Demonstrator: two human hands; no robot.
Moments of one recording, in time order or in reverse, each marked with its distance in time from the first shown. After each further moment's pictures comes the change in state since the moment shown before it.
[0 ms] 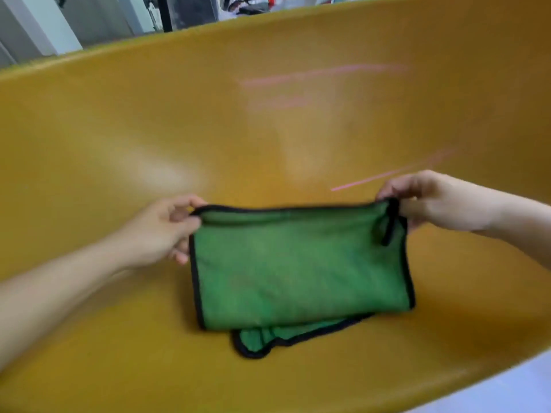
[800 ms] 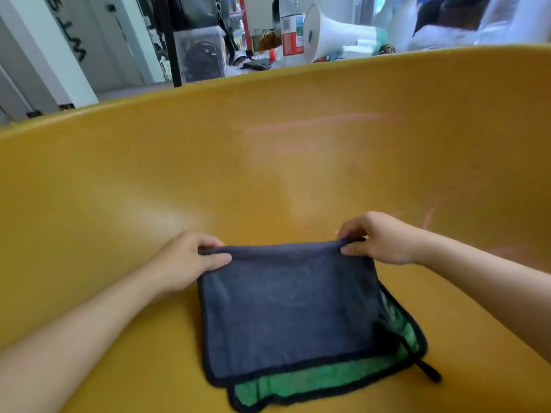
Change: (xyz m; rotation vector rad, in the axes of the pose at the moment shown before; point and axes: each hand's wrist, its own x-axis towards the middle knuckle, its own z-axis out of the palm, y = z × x) left_hand 0.072 -0.025 0.002 0.305 -0.010 0.101; right_hand 0.083 0.000 0.018 -0.462 0.004 -0.078
